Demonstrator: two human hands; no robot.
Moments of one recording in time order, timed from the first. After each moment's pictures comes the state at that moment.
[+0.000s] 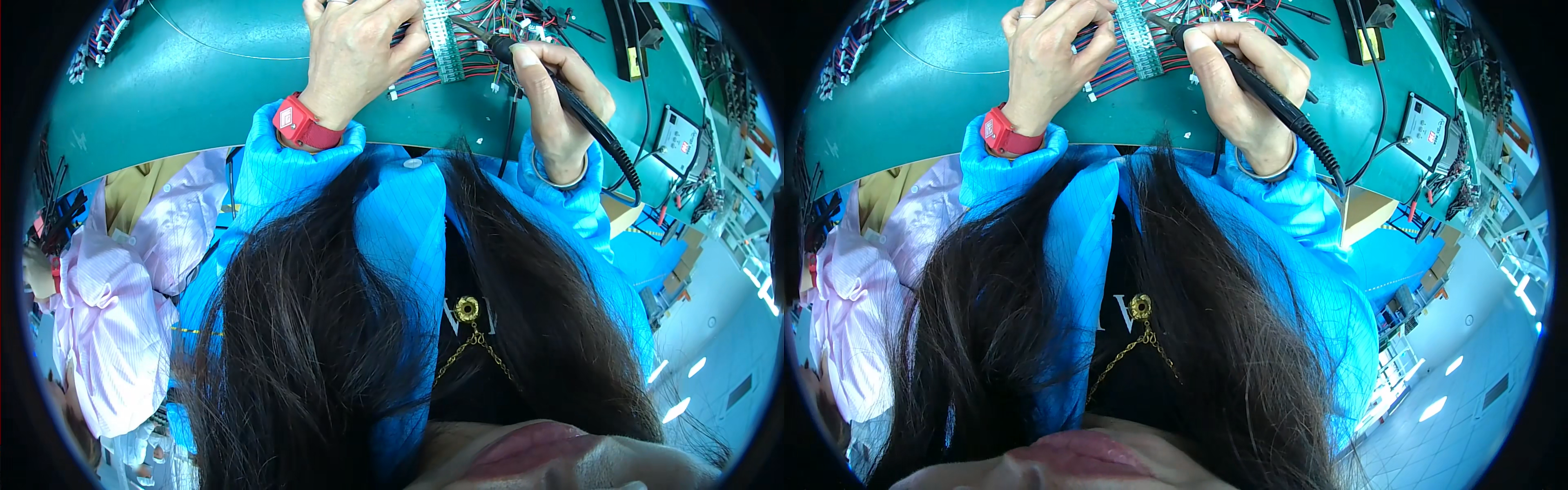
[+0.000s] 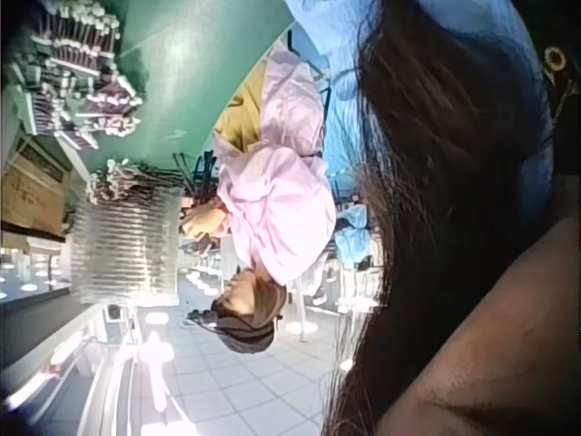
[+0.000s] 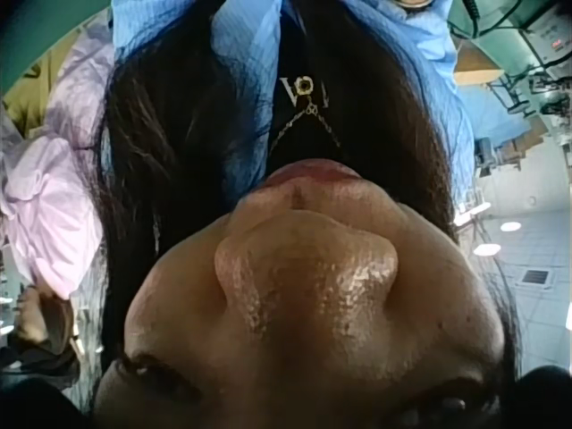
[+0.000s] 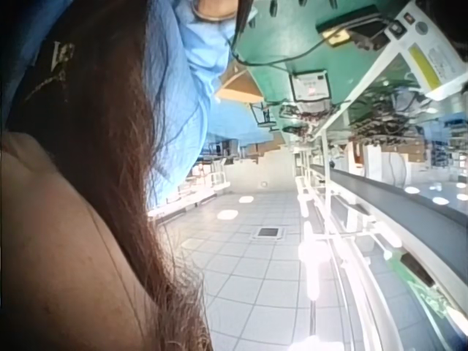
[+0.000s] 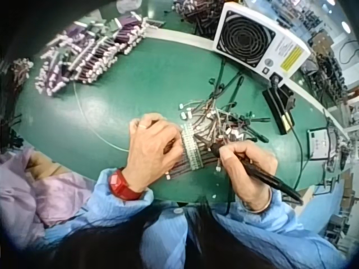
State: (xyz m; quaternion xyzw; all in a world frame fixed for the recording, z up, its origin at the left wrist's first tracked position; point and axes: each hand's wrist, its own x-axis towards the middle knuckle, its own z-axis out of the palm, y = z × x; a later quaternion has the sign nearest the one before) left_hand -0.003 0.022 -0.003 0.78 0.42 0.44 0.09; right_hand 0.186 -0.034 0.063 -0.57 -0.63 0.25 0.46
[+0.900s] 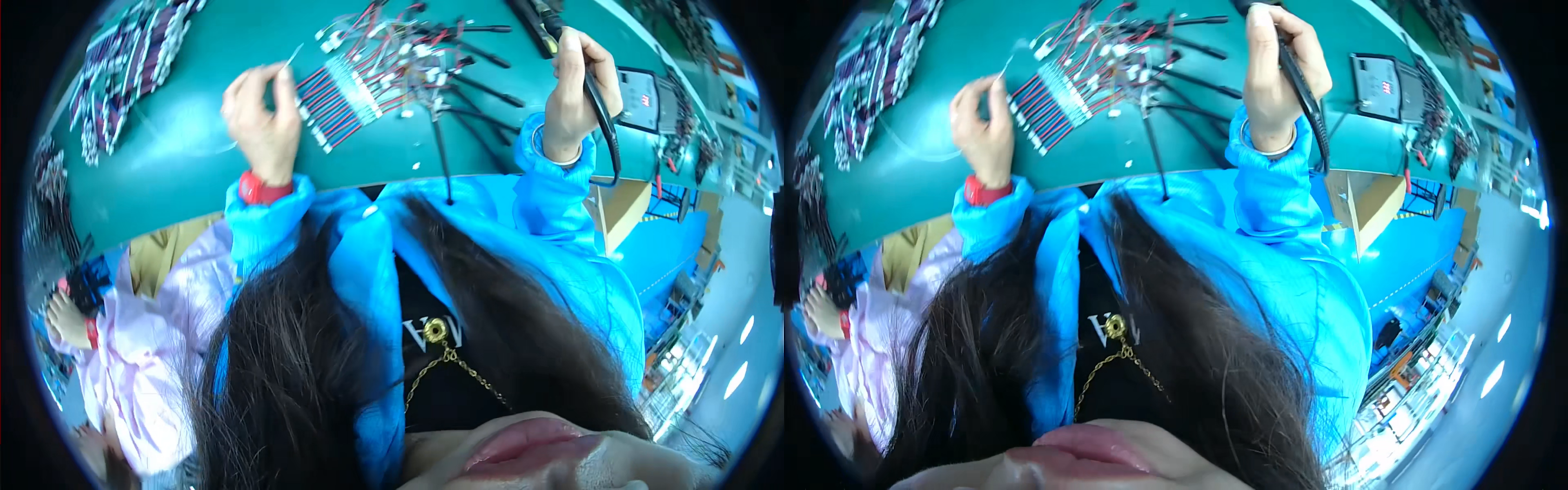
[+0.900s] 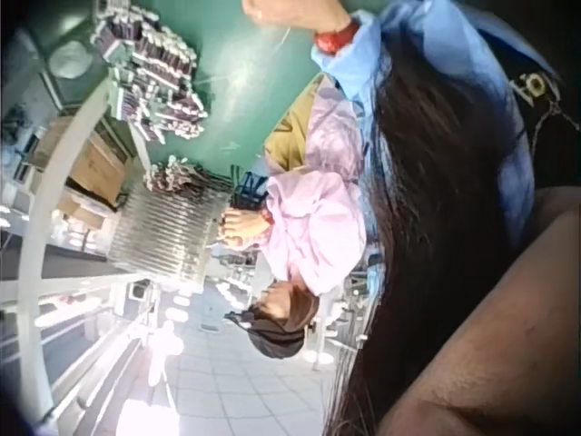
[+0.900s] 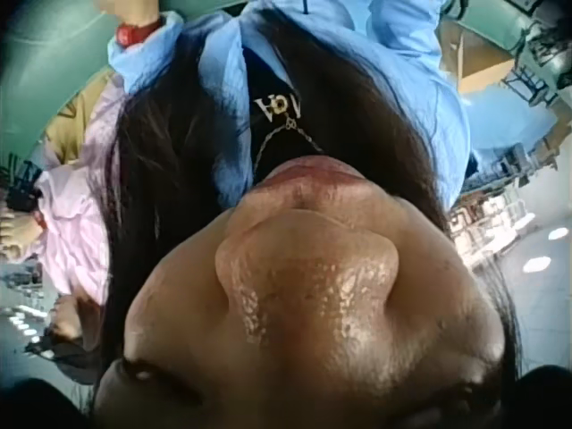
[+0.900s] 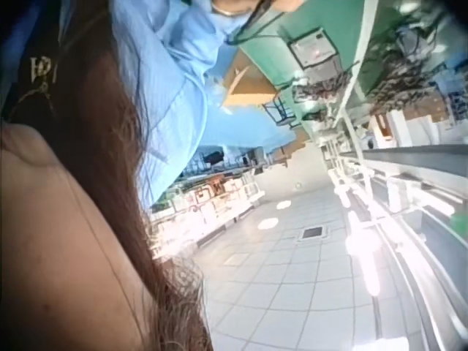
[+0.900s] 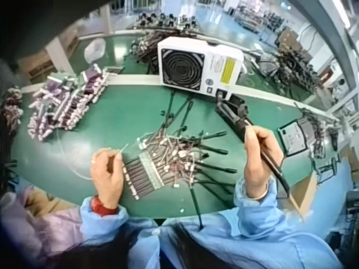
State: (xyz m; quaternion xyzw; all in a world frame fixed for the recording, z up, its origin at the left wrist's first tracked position) left_hand -0.016 0.019 -0.009 0.71 0.53 0.46 0.08; right_hand 0.284 -0.030 0.088 -0.58 -0.51 0.02 0.64
